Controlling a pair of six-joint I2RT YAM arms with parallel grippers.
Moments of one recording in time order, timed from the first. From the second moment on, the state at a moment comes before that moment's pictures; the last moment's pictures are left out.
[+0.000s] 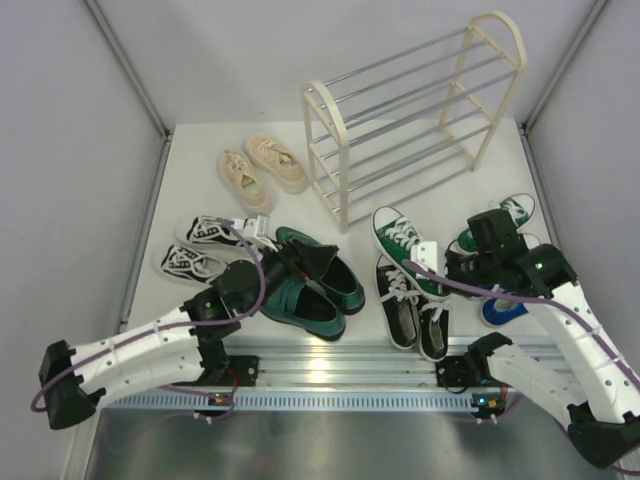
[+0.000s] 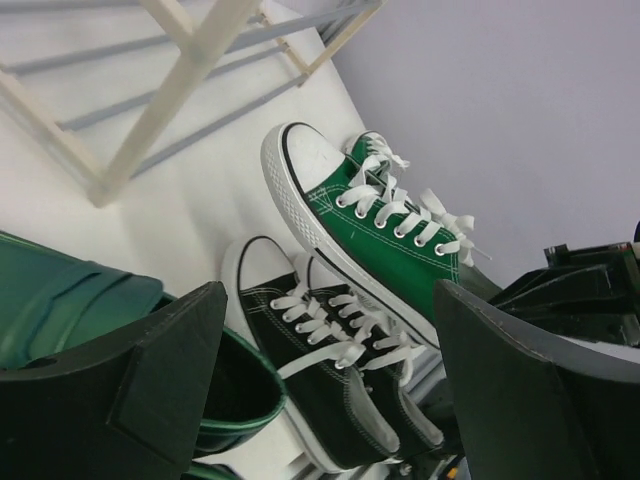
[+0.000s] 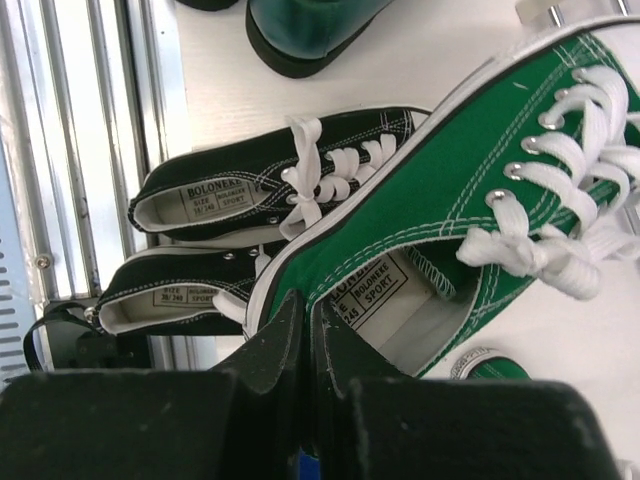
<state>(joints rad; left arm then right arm) -1.03 0.79 0.48 0.29 -0.37 -0.81 0.45 0.83 1.00 -1.18 -0.52 -0.98</state>
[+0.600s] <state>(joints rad) -1.03 0.37 0.59 -0.33 -0.54 -0.39 0.45 1.12 1.02 -0.97 -0.40 -1.01</state>
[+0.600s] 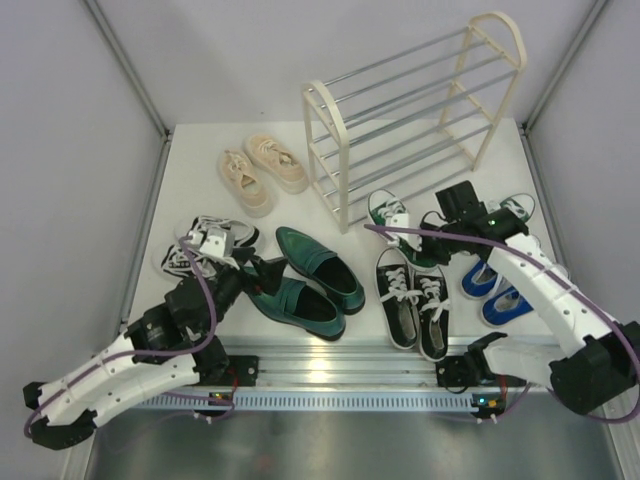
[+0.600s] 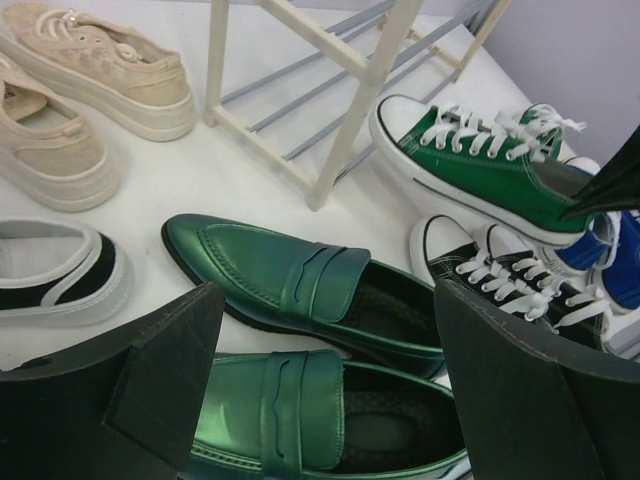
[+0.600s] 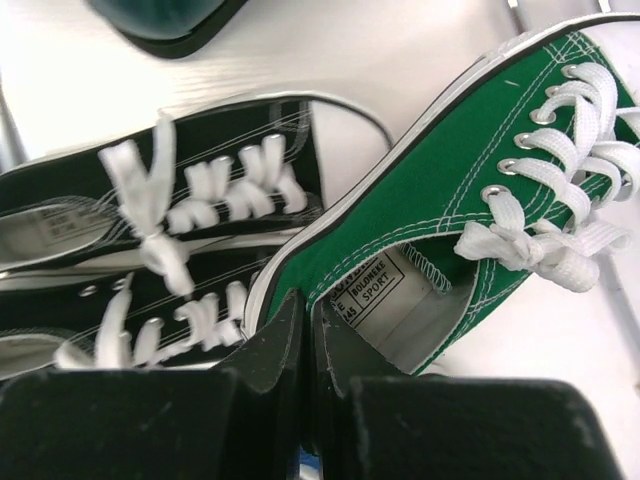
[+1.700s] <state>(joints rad) -1.03 0.28 0.64 -0.53 -0.53 -0.30 0.53 1.61 1.08 -0.30 -0.37 -0.96</state>
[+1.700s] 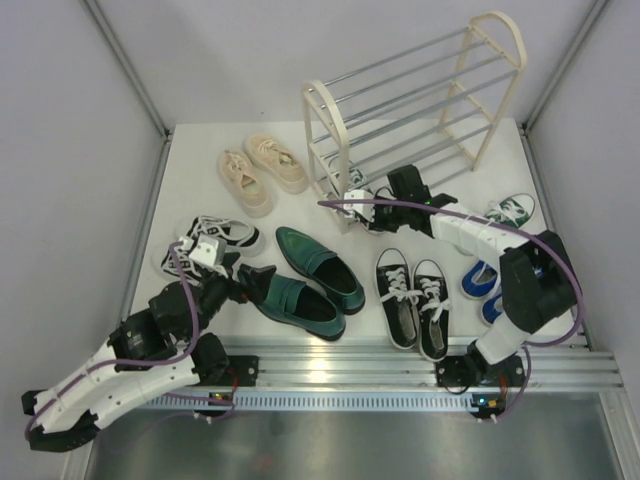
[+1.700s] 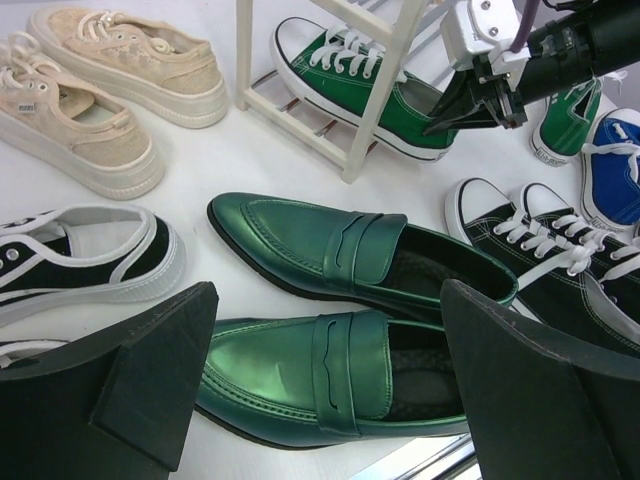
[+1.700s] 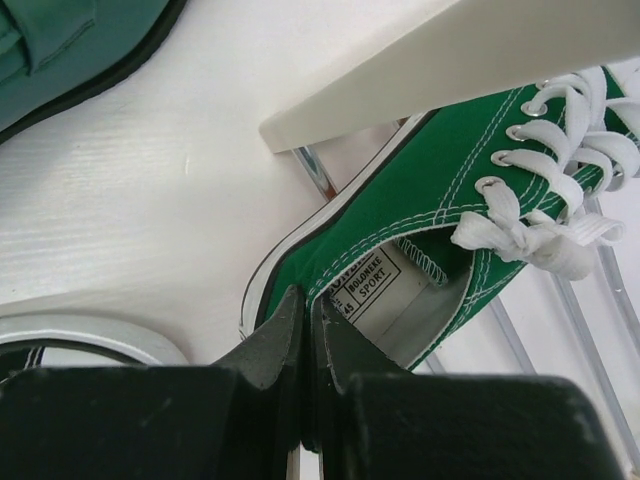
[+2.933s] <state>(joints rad) -1.03 0.24 0.65 -0.55 -0.51 -0.31 0.53 1.27 0.91 -0.16 -0.30 -0.96</state>
